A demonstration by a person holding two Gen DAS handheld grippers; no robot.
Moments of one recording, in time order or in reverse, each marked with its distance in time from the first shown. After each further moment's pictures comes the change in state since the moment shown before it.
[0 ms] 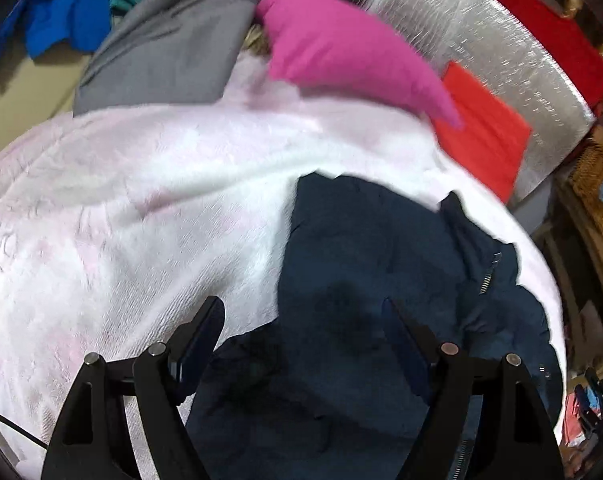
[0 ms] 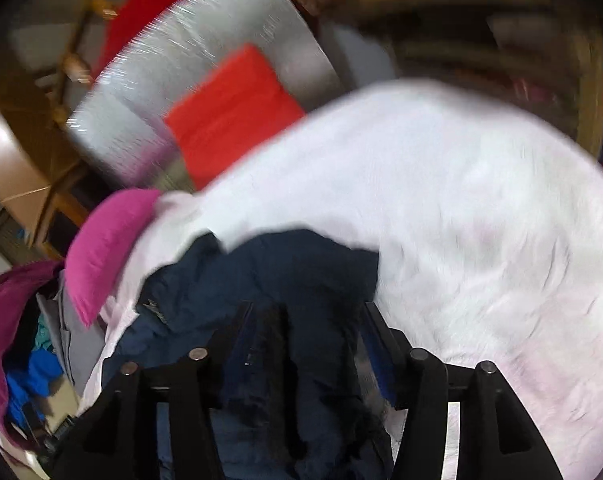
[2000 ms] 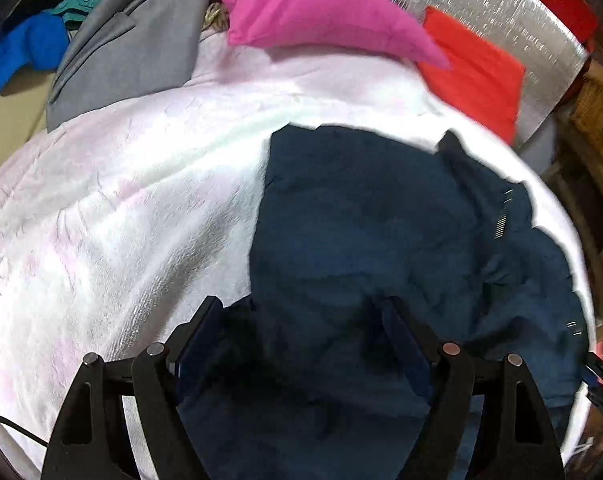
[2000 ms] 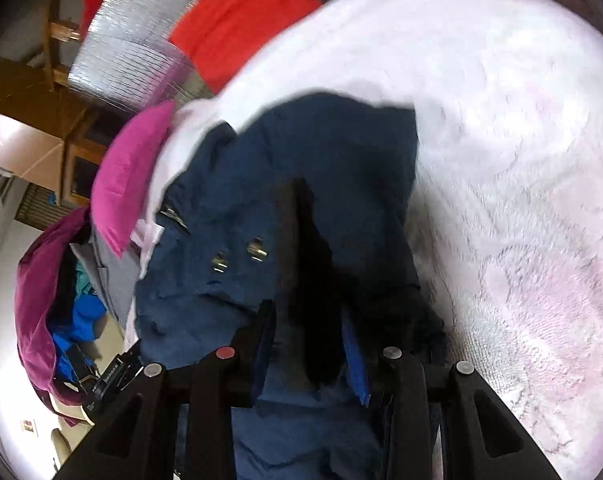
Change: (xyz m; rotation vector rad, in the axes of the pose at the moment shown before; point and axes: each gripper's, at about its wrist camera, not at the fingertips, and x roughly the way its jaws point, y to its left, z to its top) left arm 0.019 -0.007 -0.003 0.117 0.124 0.027; right arm 0.038 -0.029 -0.018 0.101 0.404 0.170
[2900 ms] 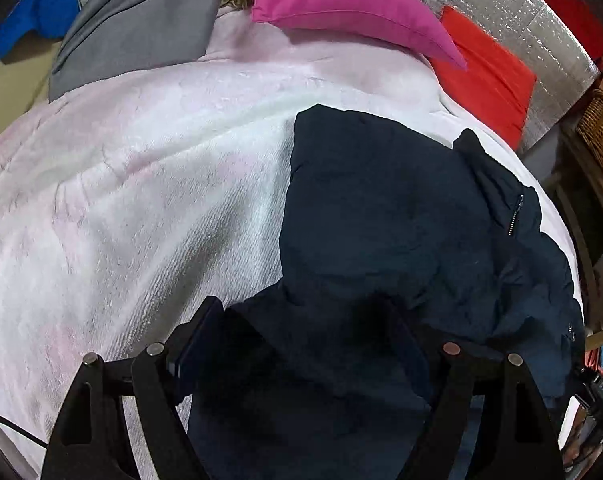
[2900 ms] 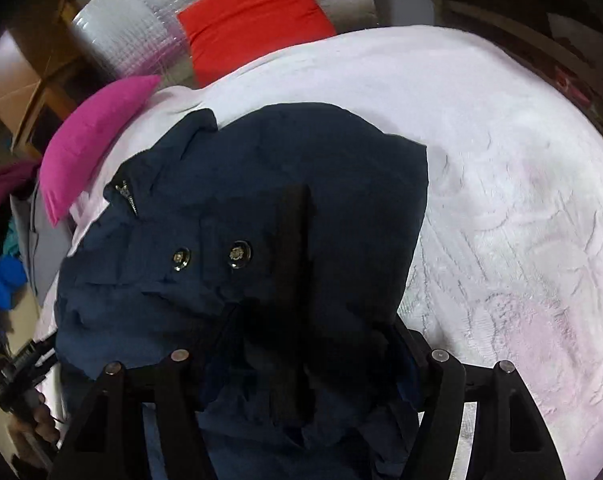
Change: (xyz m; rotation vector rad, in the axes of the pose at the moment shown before) left arm 0.012 0.016 0.004 -0.050 0.071 -0.001; right arm 0.028 0.034 -0.015 -0.200 -0.089 -0.288
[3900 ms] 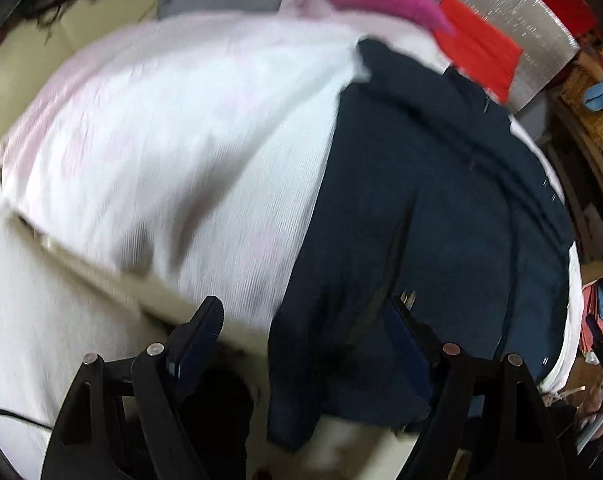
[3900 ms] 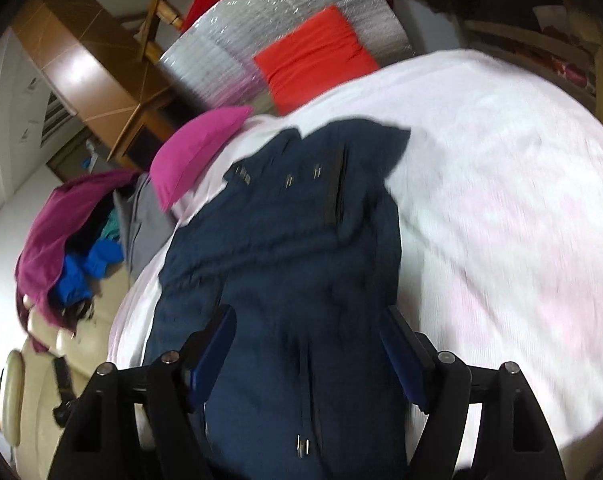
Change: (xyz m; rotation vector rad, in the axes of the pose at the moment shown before) left arm -0.118 0.092 -0.185 -0.008 0.113 0.030; right arm -0.140 -0.040 -0.135 -0.035 -0.112 0.308
